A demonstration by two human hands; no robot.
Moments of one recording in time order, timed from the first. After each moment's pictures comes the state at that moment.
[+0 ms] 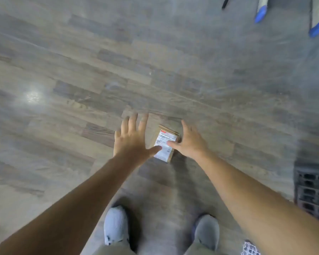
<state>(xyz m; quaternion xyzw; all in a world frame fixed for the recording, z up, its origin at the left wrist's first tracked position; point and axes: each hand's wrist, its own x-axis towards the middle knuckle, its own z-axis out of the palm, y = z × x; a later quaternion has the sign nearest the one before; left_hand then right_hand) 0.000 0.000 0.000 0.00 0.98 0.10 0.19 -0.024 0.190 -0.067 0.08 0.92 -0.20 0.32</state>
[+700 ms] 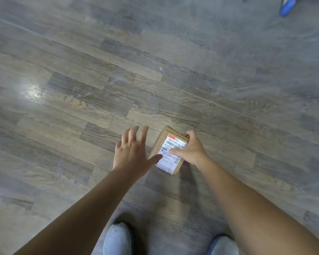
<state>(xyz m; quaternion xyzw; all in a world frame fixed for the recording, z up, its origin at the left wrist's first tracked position) -0.005 -0.042 -0.073 -0.01 0.97 0.14 0.21 -0.037 0.156 -0.141 0.20 0.83 -0.40 0.34</state>
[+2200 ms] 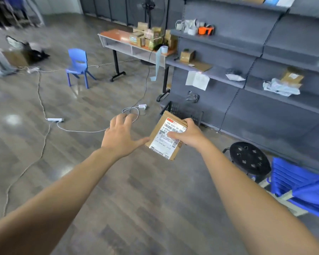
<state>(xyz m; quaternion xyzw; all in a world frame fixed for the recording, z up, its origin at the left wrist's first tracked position) -0.441 -0.235 0.724 -0.11 0.97 0.20 -0.12 -0.553 -0.019 0.715 -0.08 0.89 -0.42 0.17</state>
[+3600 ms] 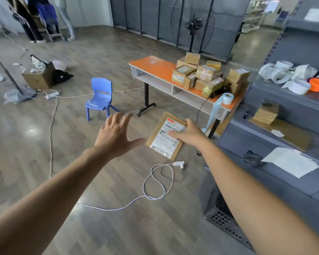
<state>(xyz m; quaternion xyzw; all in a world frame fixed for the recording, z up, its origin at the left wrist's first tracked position) -1.147 -0.834 0.741 -0.16 0.97 0.14 -0.14 -1.299 -0.624 0.728 -0.14 0.88 -0.40 0.20</state>
